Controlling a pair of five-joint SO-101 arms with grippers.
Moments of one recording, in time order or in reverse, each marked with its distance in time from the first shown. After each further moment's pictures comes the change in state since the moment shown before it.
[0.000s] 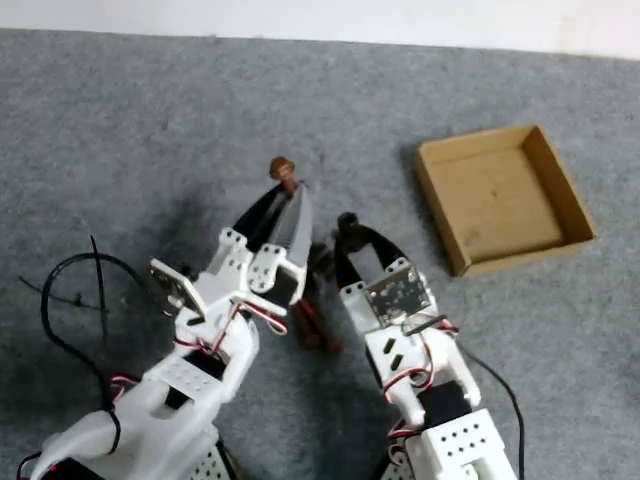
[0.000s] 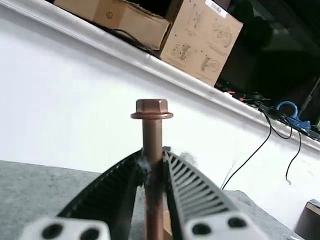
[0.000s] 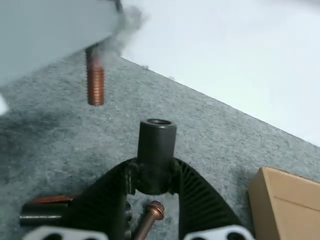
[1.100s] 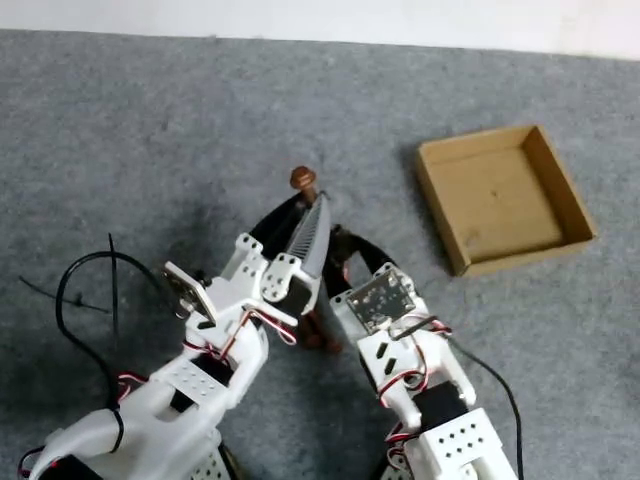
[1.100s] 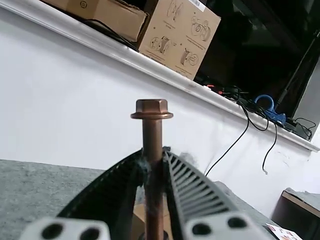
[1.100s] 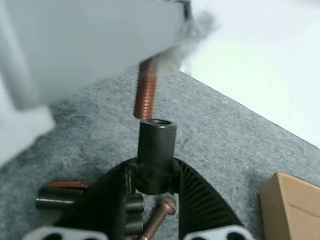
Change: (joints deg) left arm 4.7 -0.1 0.0 0.0 0.1; right arm -3.3 0.0 0.0 2.2 3.1
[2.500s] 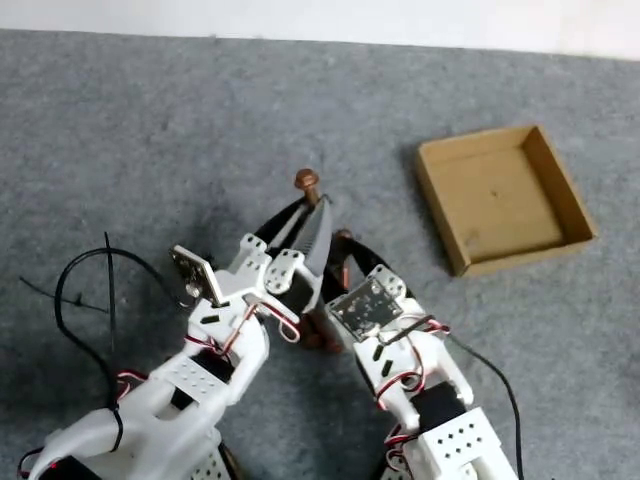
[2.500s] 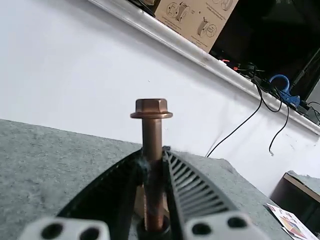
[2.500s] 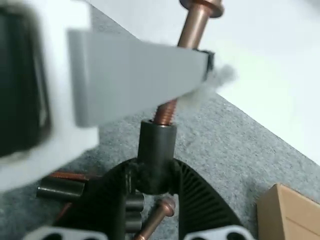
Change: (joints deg) left arm -0.5 0.0 -1.2 9.1 3.6; right arm -1.7 0.1 0.0 0.1 5.3
